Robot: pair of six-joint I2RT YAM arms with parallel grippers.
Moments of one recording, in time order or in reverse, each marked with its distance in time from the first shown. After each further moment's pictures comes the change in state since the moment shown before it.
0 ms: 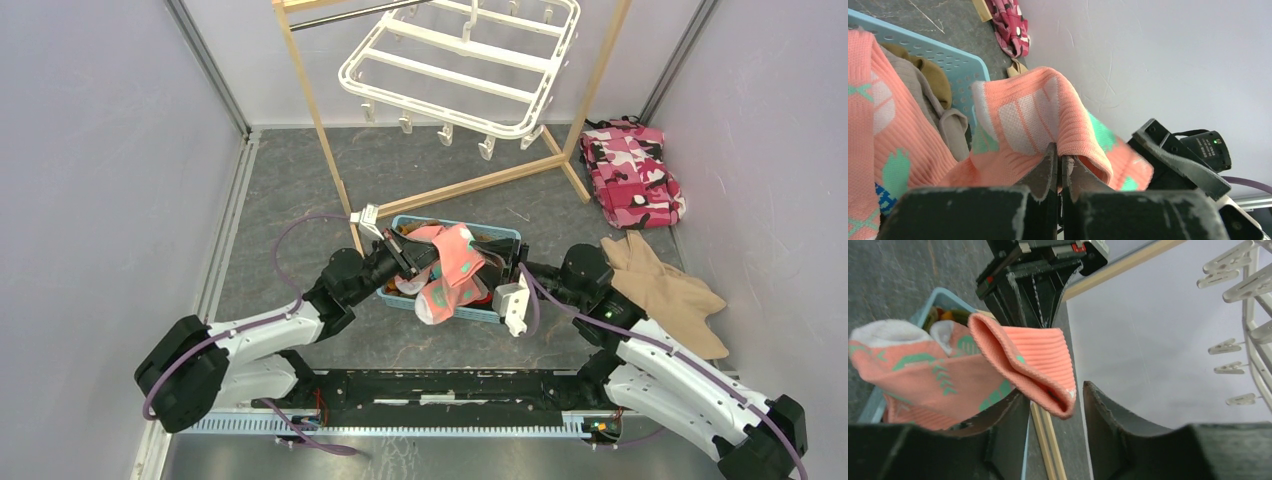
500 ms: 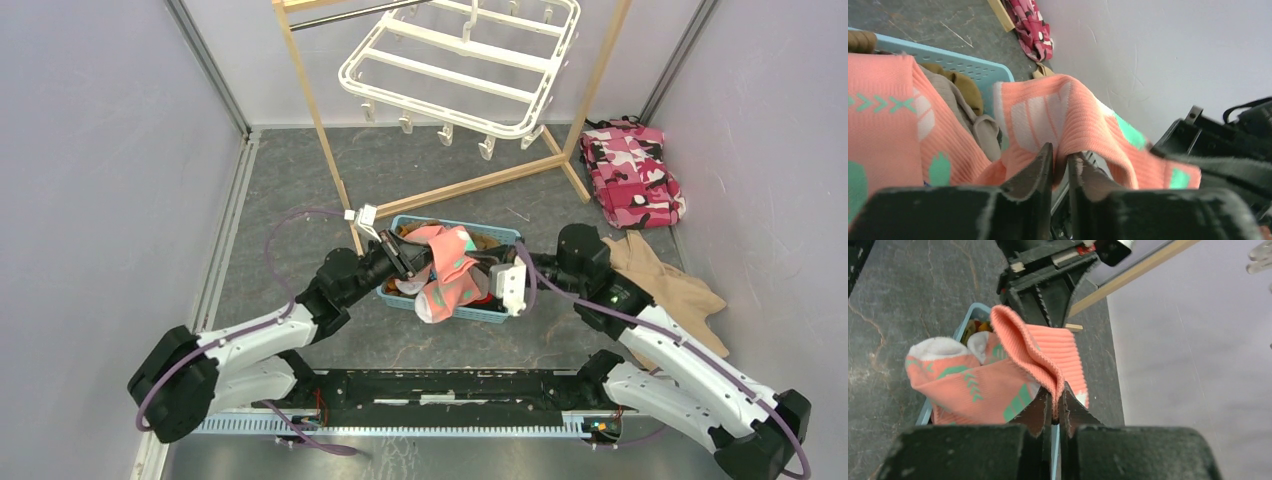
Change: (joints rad) left arm 0.020 -0.026 -0.006 -0.054 0.004 0.117; right arm 0.003 0.066 0.172 -0.245 -0.053 0.094
